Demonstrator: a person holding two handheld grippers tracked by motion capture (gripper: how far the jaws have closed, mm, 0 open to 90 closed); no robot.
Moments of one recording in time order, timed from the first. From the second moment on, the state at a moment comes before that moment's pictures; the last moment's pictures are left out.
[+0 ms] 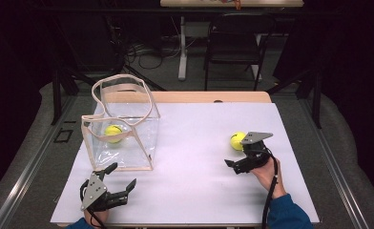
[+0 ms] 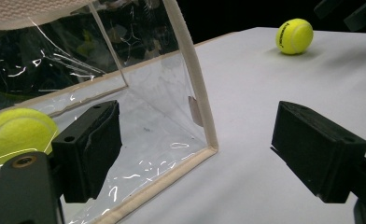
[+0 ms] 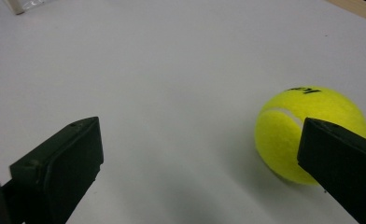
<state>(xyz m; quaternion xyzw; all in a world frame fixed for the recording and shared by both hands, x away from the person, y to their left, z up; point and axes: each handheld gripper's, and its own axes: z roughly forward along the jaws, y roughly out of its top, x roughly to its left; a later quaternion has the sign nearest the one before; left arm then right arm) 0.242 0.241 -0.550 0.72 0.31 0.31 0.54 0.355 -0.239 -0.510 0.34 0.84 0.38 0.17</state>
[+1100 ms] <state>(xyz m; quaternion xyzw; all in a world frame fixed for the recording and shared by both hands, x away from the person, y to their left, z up) 0.242 0.241 -0.550 0.72 0.31 0.31 0.54 0.396 -0.269 -0.509 0.41 0.80 0.39 0.19</state>
